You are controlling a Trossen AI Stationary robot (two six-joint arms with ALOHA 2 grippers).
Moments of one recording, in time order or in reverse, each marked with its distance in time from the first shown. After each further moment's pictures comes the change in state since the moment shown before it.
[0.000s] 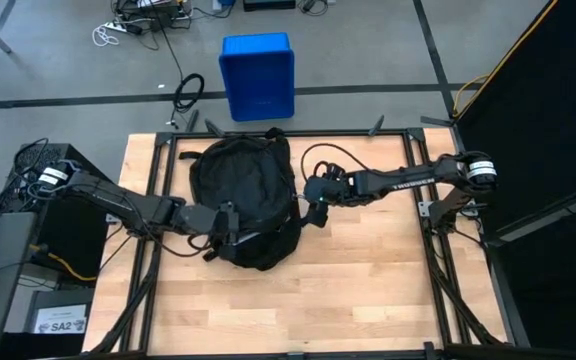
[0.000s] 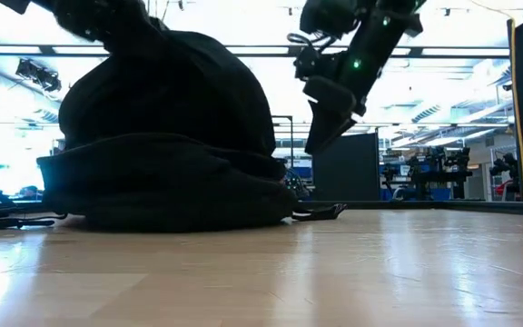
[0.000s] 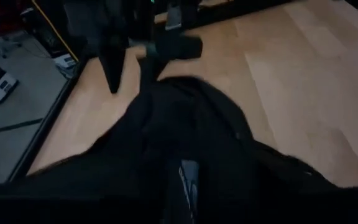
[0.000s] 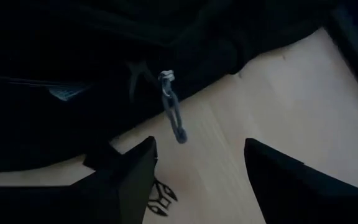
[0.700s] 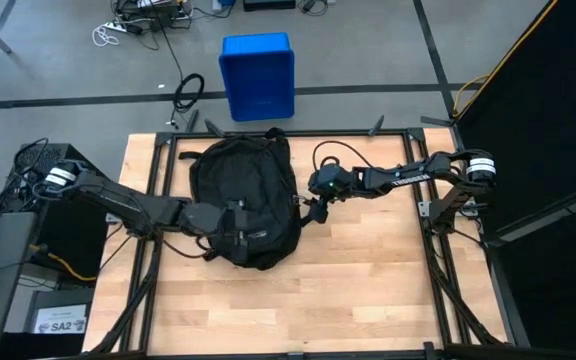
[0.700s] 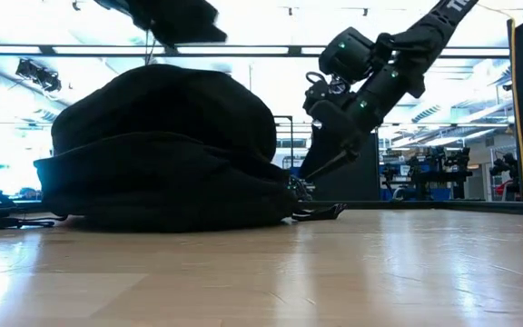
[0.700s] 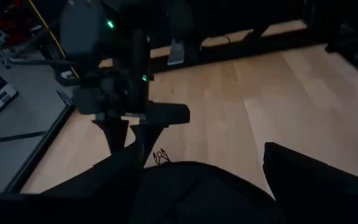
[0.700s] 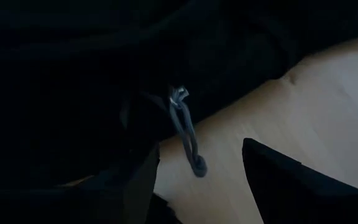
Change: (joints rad) left arm -0.001 0.128 0.102 0.136 -0.005 -0.029; right arm -0.153 0.001 -0.287 0.517 -0.336 -0.052
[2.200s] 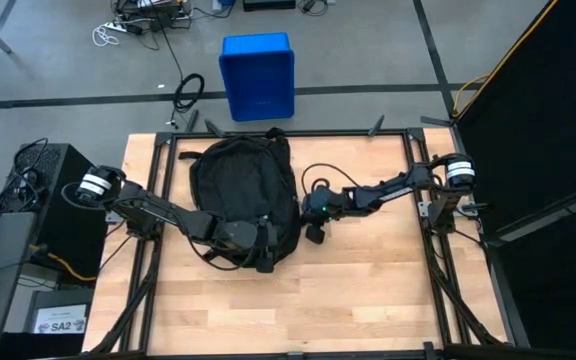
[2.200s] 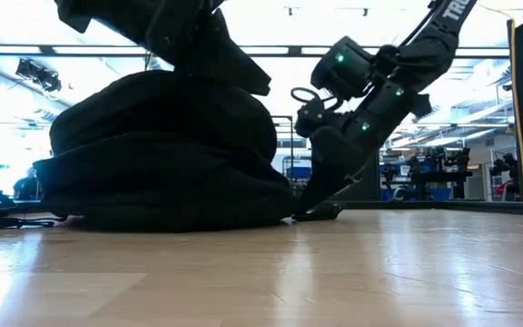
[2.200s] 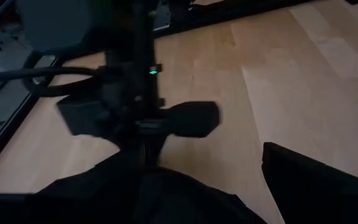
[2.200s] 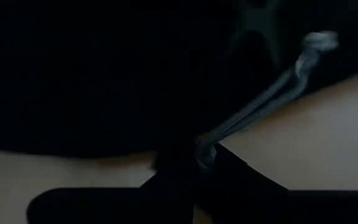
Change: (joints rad) left arm 0.003 0.337 0.081 0.136 -0.008 -0.010; right arm 0.161 0.158 -0.006 0.116 0.033 0.018
